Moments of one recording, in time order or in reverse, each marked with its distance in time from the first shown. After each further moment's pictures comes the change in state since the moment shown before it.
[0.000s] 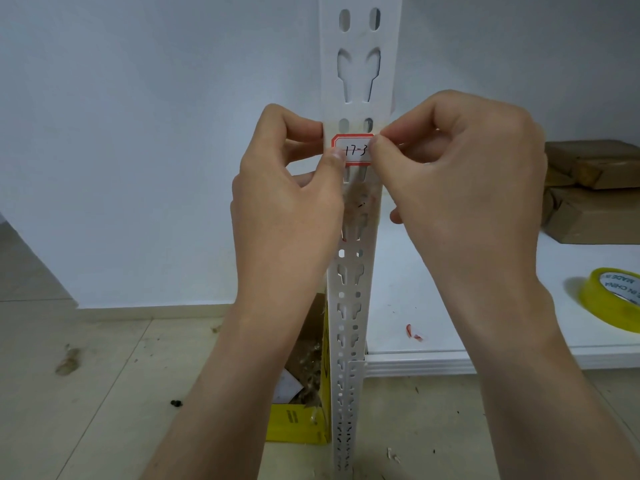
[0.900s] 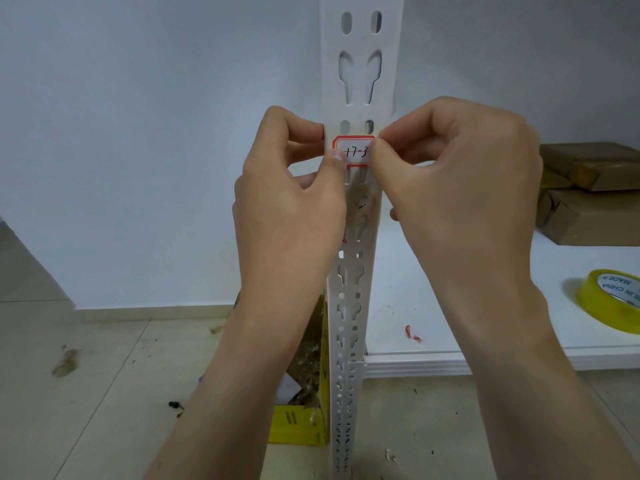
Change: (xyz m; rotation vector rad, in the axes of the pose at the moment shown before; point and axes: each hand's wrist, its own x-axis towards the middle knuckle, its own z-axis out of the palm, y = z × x) left_hand -0.001 0.000 0.001 -0.018 0.007 -0.019; right_hand 0.000 -0.002 0.002 -0.035 -0.012 -0.009
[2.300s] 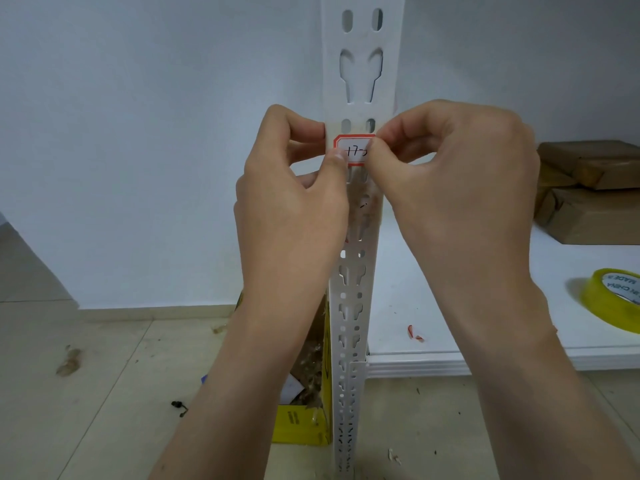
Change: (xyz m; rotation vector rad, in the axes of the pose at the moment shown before) left_hand 0.000 0.000 0.001 0.020 0.007 0.028; right_hand 0.002 -0.005 0.002 -0.038 0.001 0.014
